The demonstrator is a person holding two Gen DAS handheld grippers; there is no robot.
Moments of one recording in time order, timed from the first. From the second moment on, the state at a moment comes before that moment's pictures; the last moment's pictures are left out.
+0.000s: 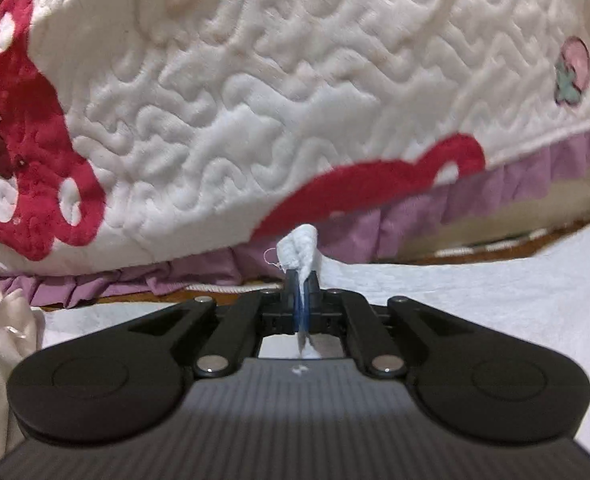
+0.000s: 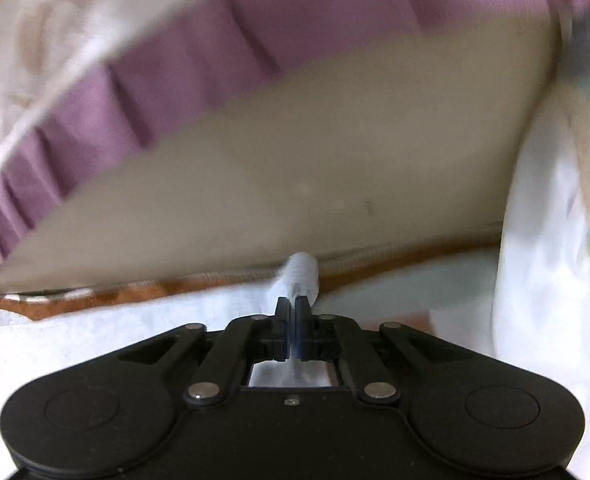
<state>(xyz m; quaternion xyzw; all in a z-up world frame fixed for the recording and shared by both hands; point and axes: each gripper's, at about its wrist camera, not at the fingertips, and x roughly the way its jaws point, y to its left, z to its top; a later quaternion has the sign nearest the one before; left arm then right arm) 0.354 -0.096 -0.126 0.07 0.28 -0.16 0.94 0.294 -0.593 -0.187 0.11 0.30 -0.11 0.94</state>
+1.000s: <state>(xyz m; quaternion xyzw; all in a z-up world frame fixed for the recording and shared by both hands) 0.210 -0.079 -0.102 0.02 0.49 -0.28 0.83 0.058 -0.547 -0.124 0.20 0.40 -0.06 0.89</state>
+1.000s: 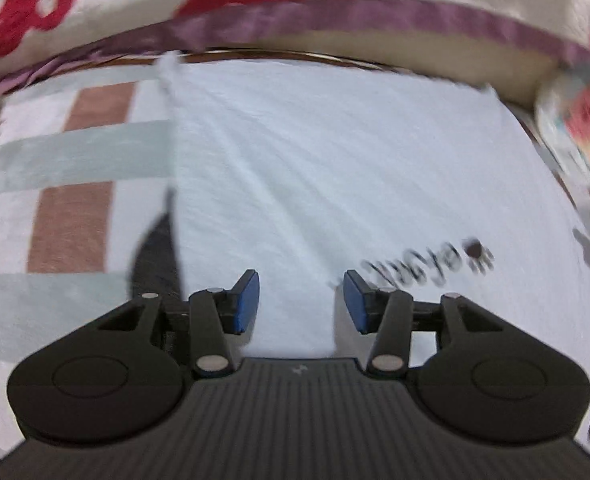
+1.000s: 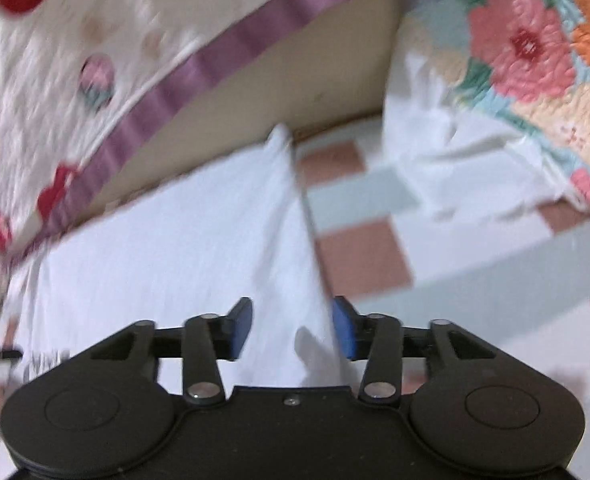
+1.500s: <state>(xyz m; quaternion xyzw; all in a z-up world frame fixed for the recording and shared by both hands) 0.154 -0.089 -0.110 0.15 0.46 -0.28 0.83 0.019 -0.516 -0.153 0.05 0.42 -0.14 0.90</state>
